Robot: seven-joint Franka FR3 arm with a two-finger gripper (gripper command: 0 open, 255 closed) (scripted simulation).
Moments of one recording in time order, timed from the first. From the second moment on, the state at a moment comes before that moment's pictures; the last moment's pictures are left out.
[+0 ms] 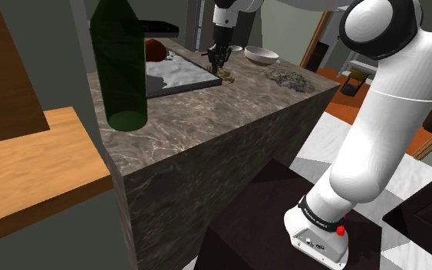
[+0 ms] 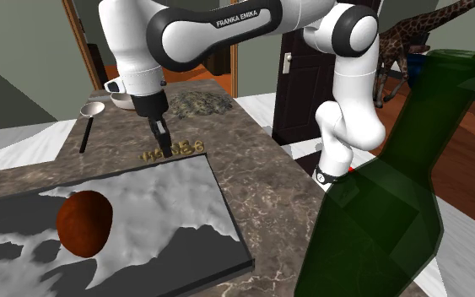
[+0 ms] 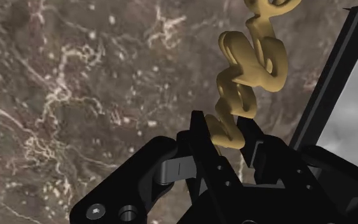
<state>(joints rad) -0.09 0.20 -0.10 -1.58 0.04 1.71 -0.22</state>
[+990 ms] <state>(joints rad) -0.09 0.21 -0.10 -1.48 0.04 1.62 -0.22</state>
